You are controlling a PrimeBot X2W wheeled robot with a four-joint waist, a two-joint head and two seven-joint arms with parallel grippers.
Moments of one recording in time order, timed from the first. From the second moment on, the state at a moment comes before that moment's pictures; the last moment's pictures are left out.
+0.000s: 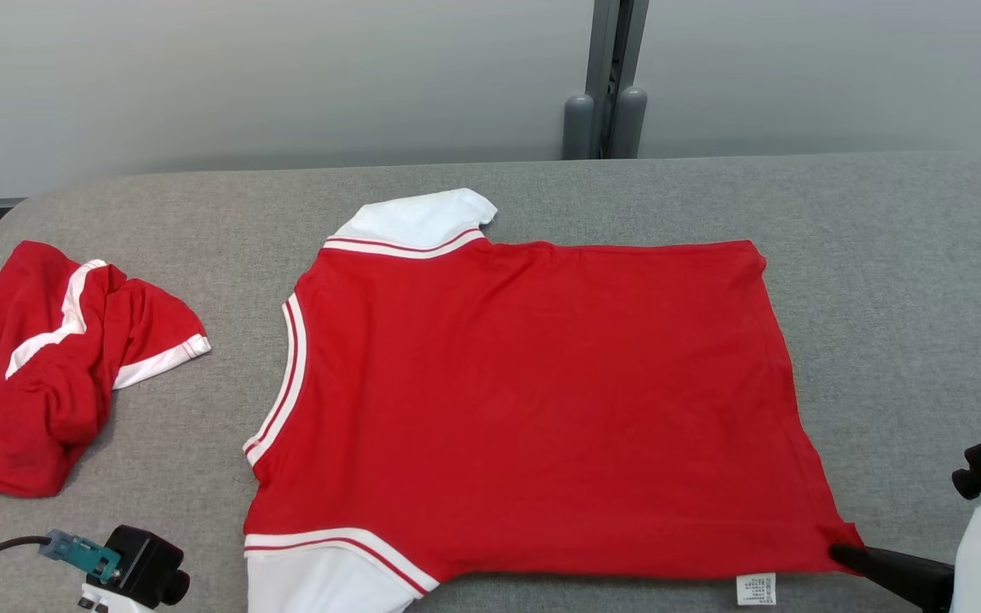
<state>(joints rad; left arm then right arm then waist) -0.44 1.12 -1.26 -0.36 -1.55 0.12 0.25 -0.52 -1.00 1.25 0.08 1.61 0.13 0.12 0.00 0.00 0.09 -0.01</state>
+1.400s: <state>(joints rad) -0.85 0.92 -1.11 0.09 -1.63 0.01 0.57 -0.75 -0.92 1.21 0.13 1.78 0.13 0.21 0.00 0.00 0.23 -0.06</state>
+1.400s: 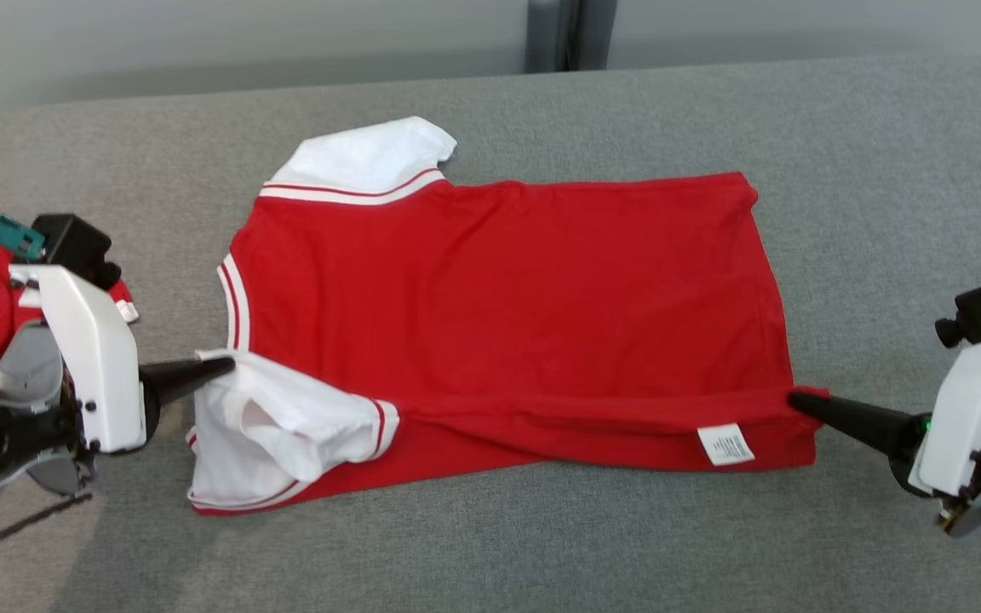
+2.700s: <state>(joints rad) -1.01 0.69 -1.10 0.53 -1.57 -0.11 0.59 -0.87 -0.75 1.15 0.33 1.70 0.13 0.11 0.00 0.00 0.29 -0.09</state>
